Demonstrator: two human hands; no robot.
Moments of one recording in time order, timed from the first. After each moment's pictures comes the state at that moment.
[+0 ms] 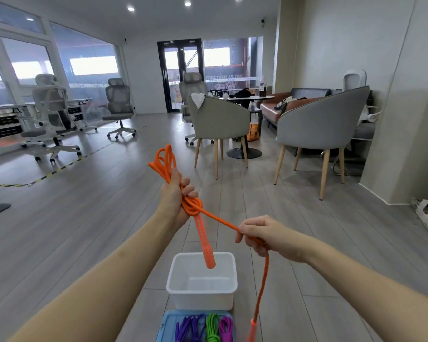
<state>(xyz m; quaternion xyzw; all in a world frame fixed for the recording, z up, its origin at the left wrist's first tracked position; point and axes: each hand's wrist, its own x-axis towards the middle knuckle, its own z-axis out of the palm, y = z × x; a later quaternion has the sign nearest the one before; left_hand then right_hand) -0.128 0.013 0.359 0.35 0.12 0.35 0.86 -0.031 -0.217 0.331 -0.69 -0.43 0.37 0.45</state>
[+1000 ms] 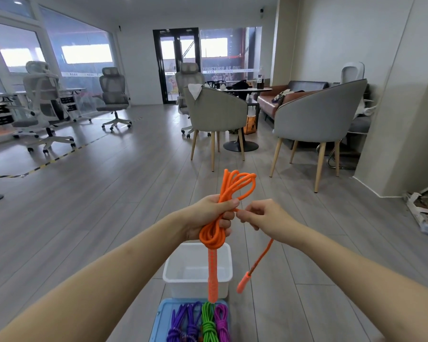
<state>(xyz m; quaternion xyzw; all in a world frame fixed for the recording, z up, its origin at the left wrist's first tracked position) -0.137 -0.050 0.343 0.65 0.11 -0.05 0.75 -0.012 -0.212 0.314 -0.76 -0.44 0.15 0.45</state>
